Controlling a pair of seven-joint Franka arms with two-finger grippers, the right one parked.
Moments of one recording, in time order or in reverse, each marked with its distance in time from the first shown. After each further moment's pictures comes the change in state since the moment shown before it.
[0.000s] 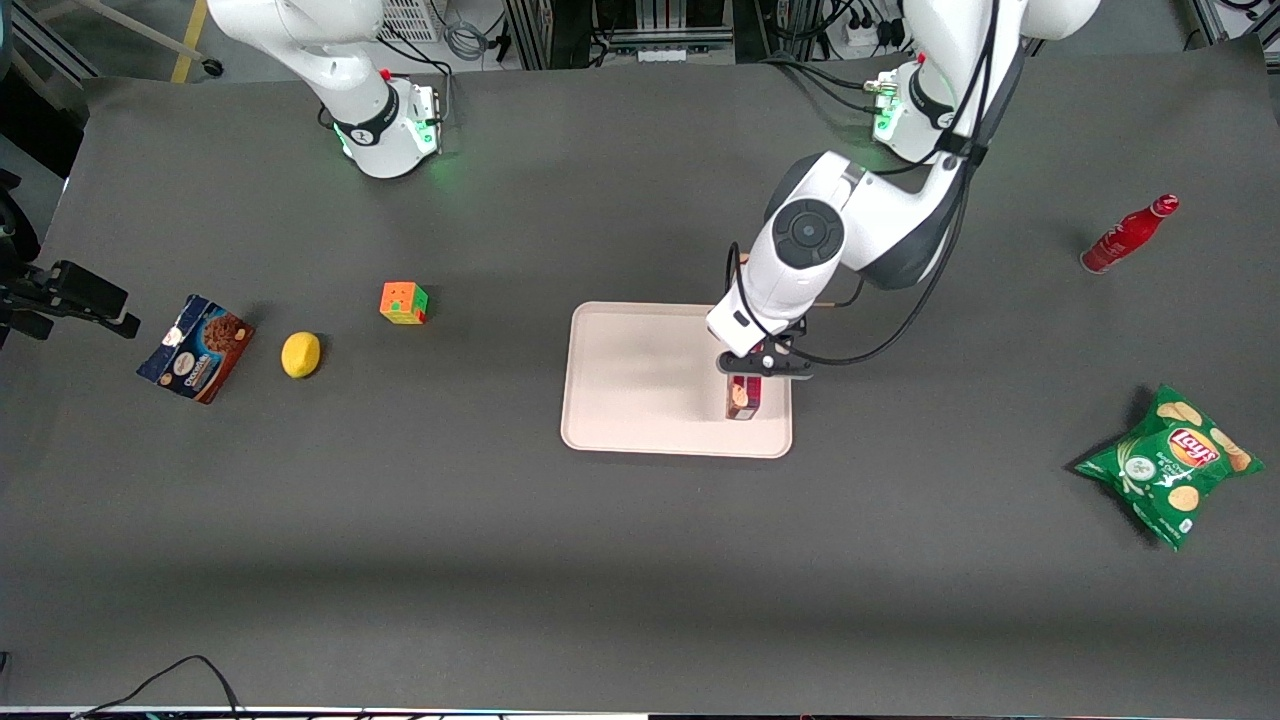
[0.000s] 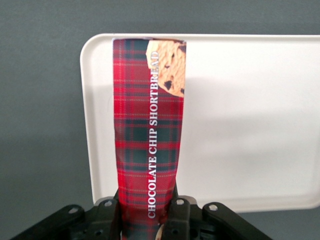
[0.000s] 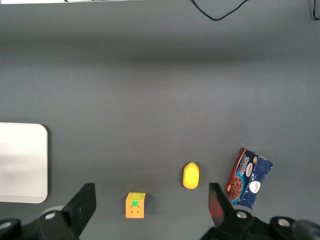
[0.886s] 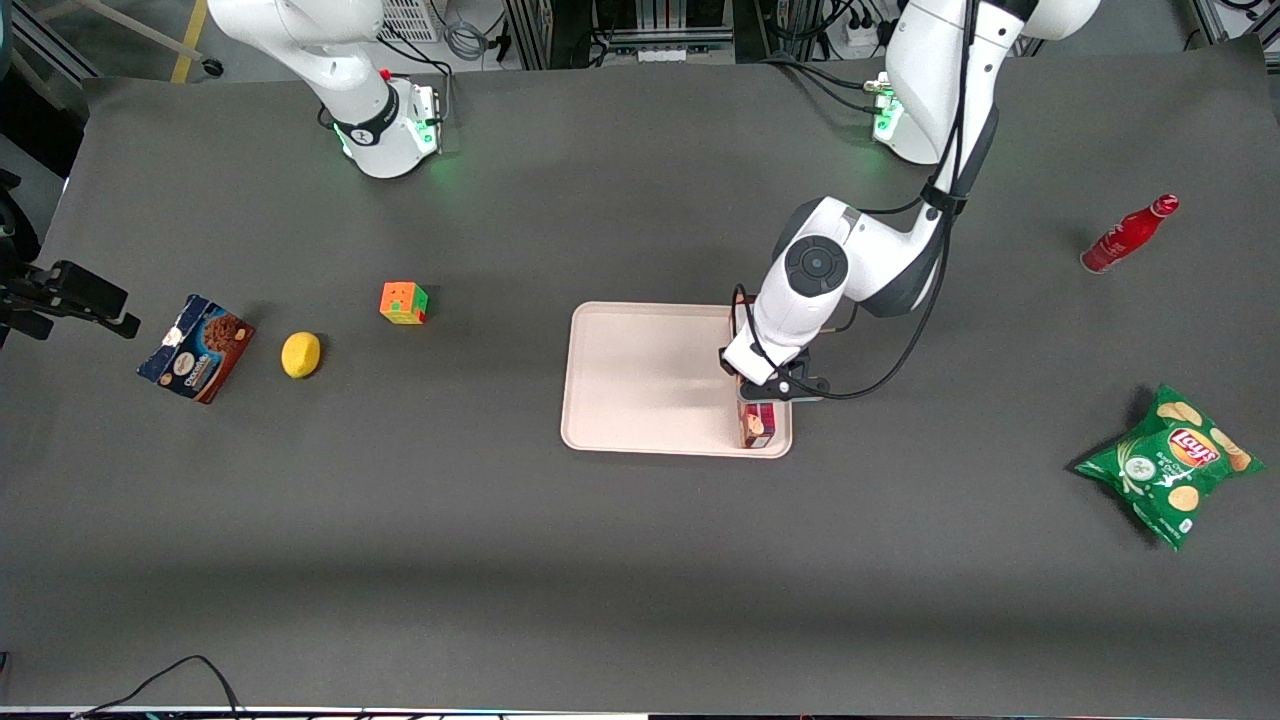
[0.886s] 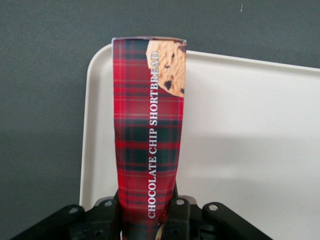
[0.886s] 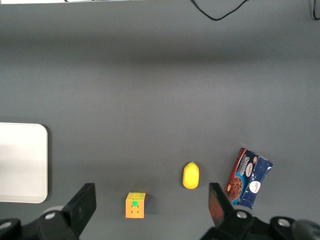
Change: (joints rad) arm 0.000 0.101 0.036 -0.084 0.014 0.266 -0.086
